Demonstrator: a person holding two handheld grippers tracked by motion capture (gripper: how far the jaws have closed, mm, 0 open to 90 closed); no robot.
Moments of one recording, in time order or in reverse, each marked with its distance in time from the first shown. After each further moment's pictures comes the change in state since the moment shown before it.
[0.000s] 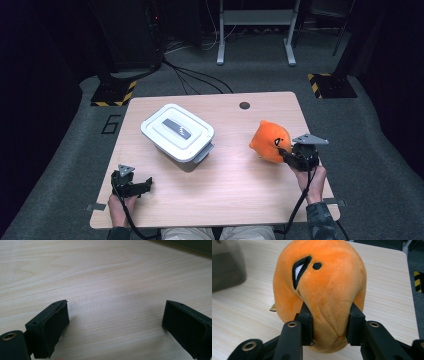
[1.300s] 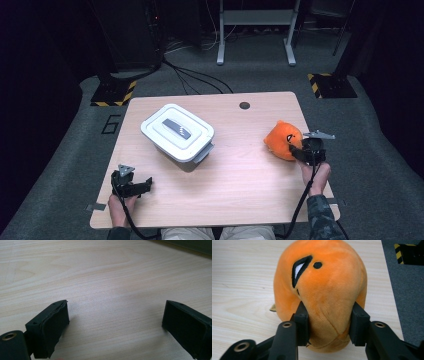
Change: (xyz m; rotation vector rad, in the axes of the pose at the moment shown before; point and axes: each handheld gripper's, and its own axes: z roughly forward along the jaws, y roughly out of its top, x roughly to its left) left arm 0.000 0.000 0.000 -0.002 -0.001 -0.001; right arm -0.046 -0.017 0.033 0.078 -0.128 0.186
